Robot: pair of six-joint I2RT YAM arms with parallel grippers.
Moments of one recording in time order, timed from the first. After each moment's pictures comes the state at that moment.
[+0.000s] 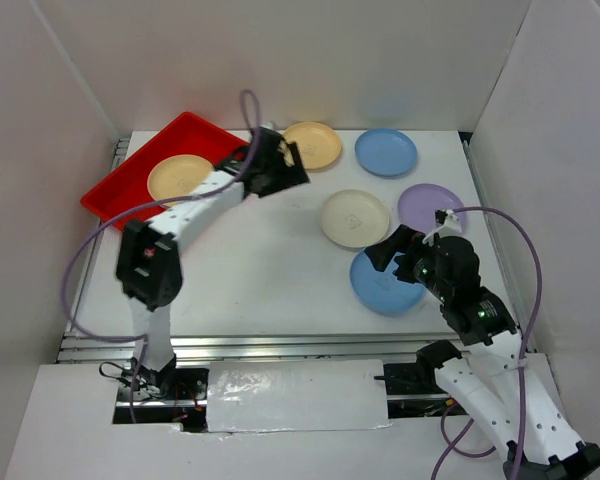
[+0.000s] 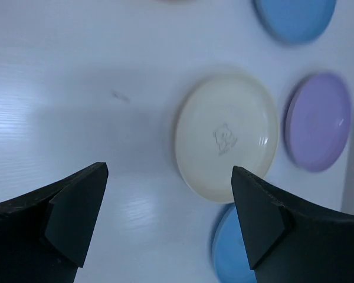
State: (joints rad) left arm -0.46 1.88 1.71 -0.51 -0.06 -0.74; right arm 0.35 0.58 0.71 -0.54 -0.06 0.67
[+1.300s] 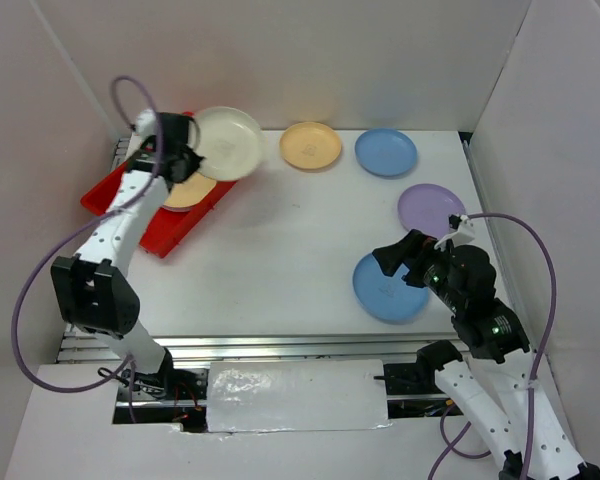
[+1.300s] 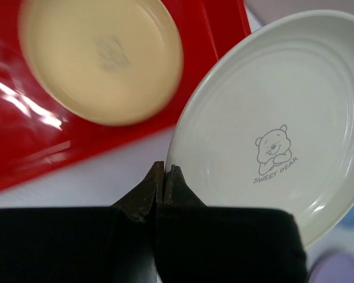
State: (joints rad) left arm -0.23 1.65 1.59 -0.66 -0.36 -0.85; right arm 0.32 0.48 0.76 -0.62 -0.05 0.66
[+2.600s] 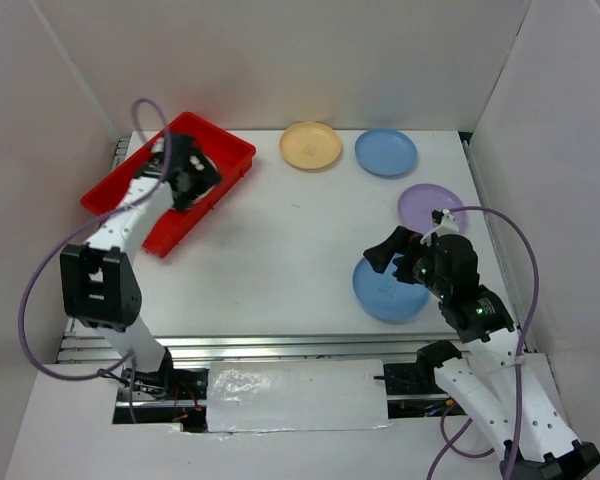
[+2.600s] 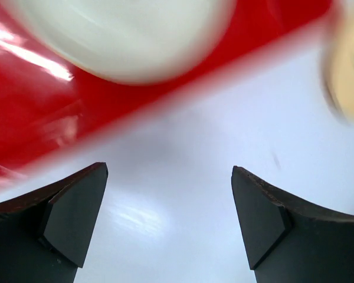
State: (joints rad) left arm 0.00 1.74 1.50 -0.67 -0.14 -0.80; right arm 0.31 0.60 0.69 -0.54 -0.12 0.64
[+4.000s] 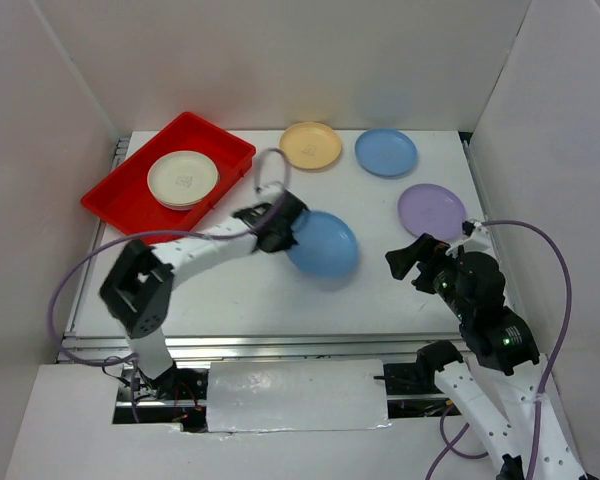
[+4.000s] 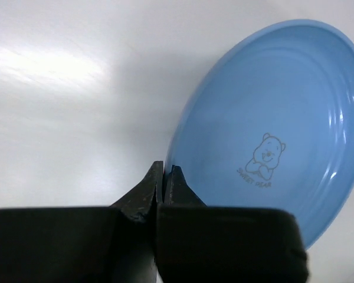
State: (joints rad) left arm -0.82 1.80 1.33 -0.55 -0.37 -0.89; right arm 0.31 0.44 0.82 -0.76 0.06 0.64
